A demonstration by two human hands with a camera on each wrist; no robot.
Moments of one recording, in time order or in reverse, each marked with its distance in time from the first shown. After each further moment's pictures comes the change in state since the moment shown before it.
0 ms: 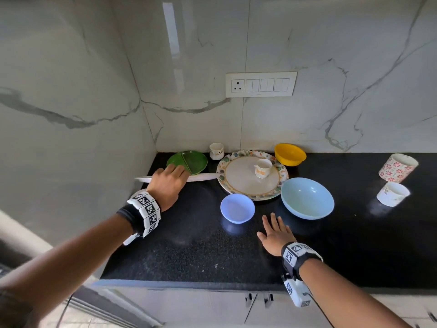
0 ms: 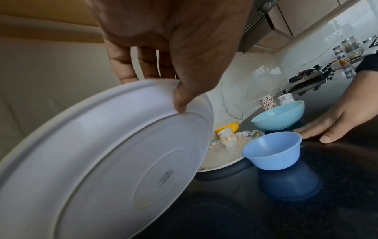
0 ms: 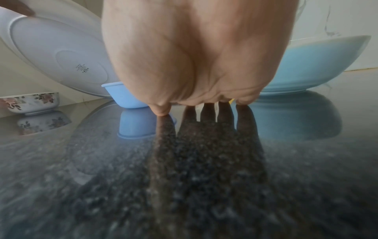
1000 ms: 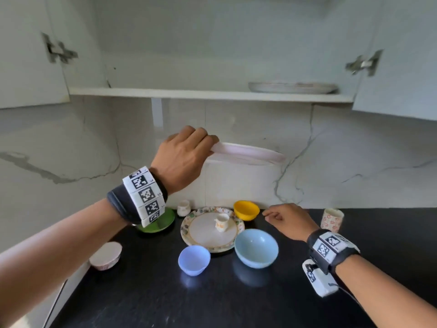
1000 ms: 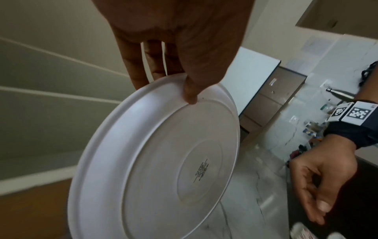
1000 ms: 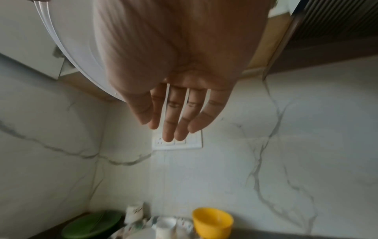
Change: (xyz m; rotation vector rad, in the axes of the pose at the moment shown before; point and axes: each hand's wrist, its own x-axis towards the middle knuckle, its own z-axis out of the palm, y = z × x) left_hand 0.077 0.106 -0.292 -0.044 0.815 0.199; right_hand -0.183 0.134 -0.208 0.275 0.672 -0.321
